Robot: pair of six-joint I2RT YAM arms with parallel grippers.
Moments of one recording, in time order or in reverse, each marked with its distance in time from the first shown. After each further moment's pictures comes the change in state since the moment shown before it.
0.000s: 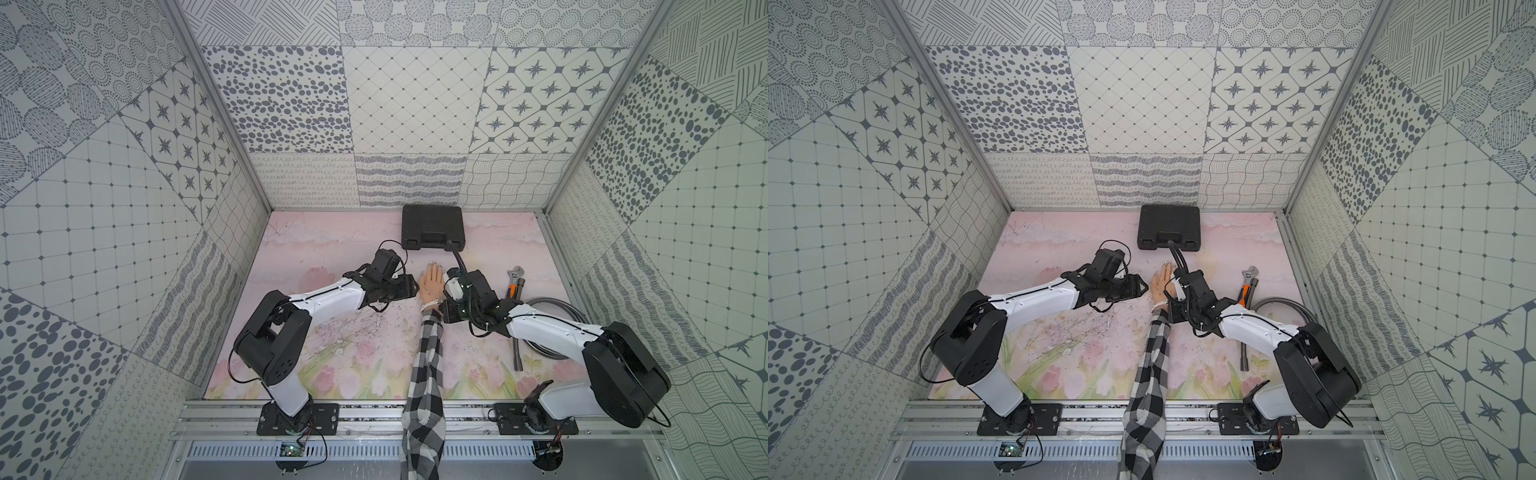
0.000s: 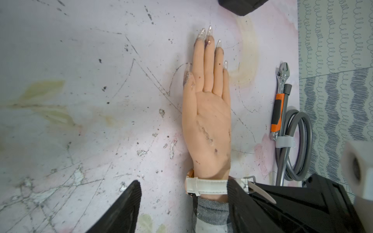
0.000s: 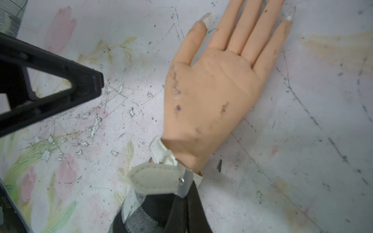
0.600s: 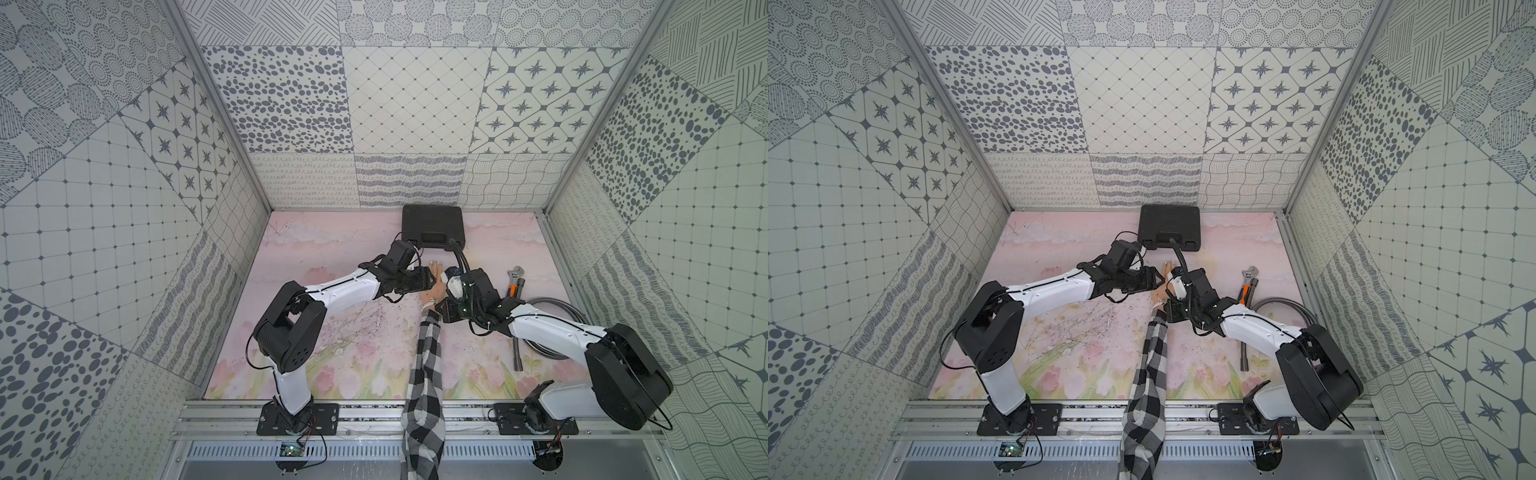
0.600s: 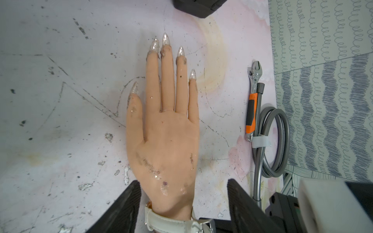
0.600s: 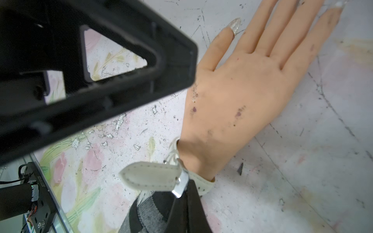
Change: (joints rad) left arm -0.056 0.121 0.181 -0.015 0.047 -0.003; right arm -0.006 -0.006 0.005 0.014 -0.106 -0.014
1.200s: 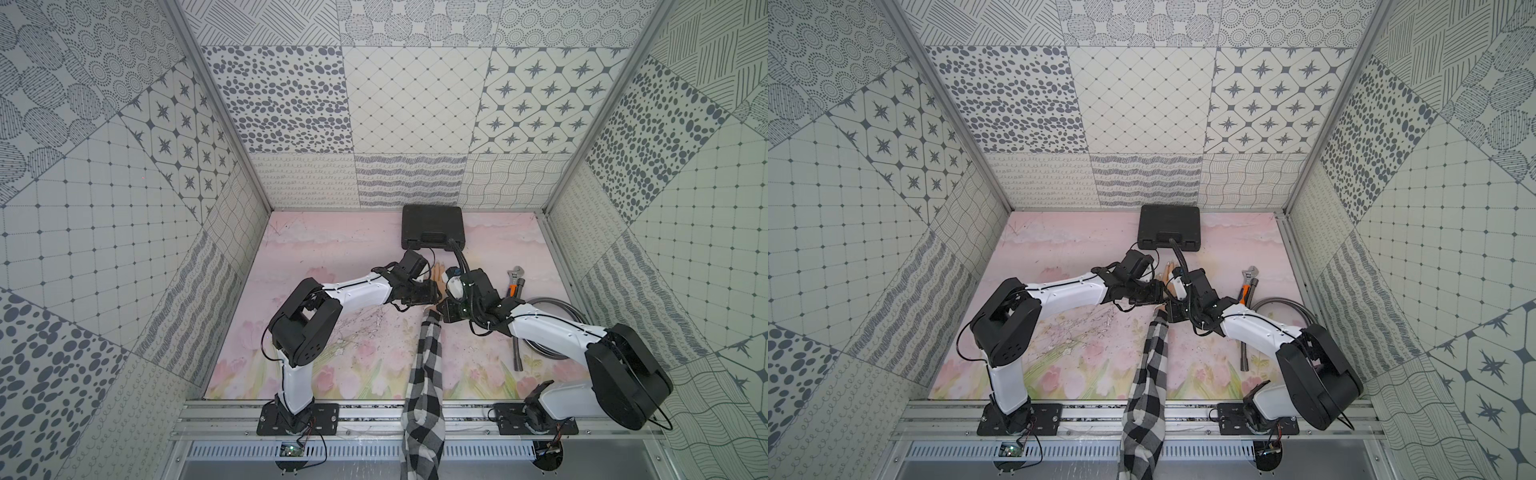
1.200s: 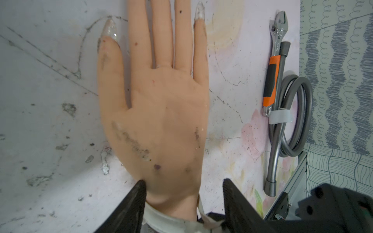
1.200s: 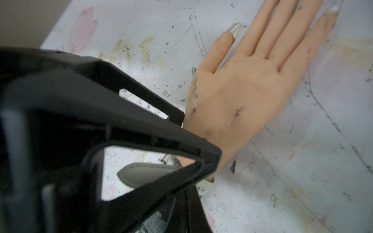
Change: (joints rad) left arm -0.060 0.077 0.013 -0.058 0.032 0.025; right arm -0.001 0.000 0.004 -0.021 0.044 -0.001
